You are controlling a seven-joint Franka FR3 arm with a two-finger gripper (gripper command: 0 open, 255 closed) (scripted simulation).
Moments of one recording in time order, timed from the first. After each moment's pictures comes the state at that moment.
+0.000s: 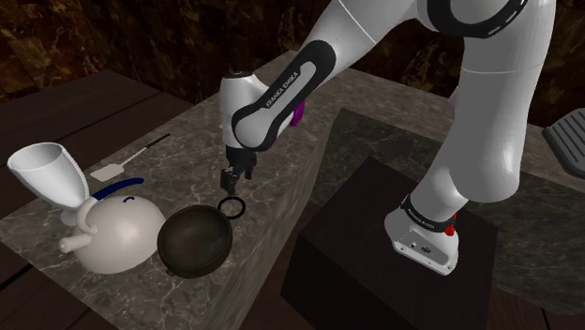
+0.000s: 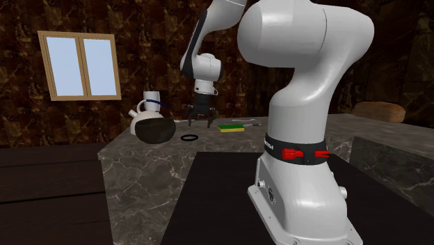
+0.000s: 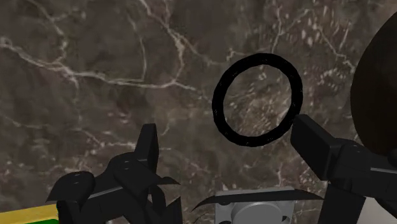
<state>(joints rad) 0.25 0.42 0.23 -2.18 0.12 2.53 0.10</state>
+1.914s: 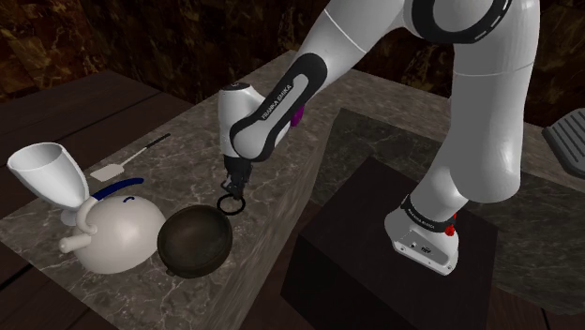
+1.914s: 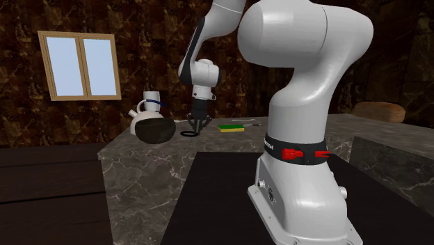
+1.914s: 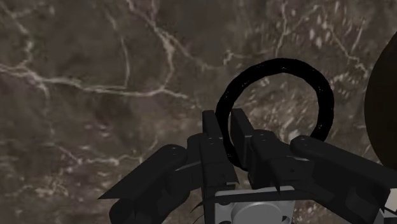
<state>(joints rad) 0.27 0.48 0.23 -2.16 0.11 2.57 0.12</state>
